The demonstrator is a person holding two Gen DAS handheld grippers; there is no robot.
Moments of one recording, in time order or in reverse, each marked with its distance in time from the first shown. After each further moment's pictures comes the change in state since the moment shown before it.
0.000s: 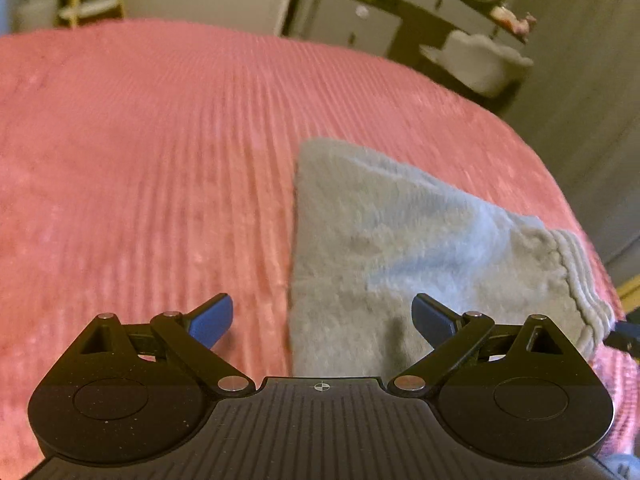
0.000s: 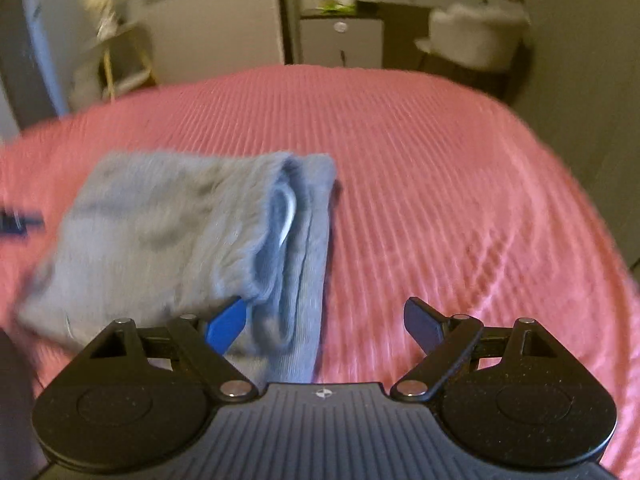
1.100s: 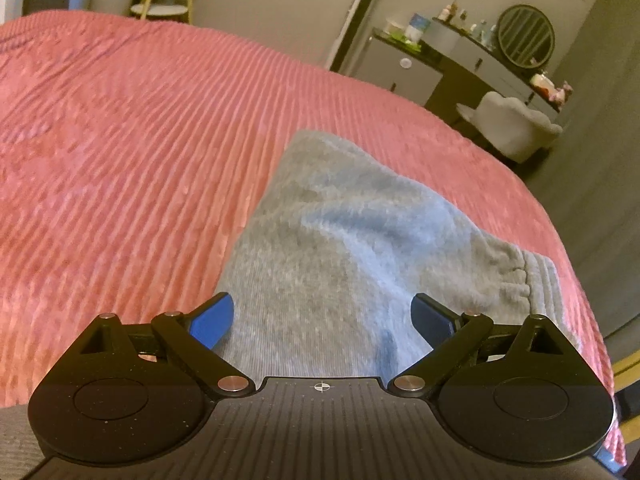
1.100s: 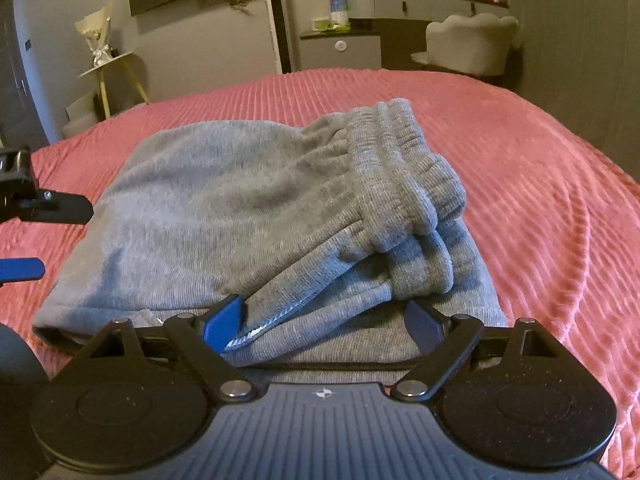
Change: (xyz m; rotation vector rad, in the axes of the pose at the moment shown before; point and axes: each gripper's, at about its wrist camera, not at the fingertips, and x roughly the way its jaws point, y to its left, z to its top) left arm -0.037 -0.075 -0.075 -0.183 -0.191 0.123; right arm 0.031 0.111 -0.070 0.045 -0.110 -0.039
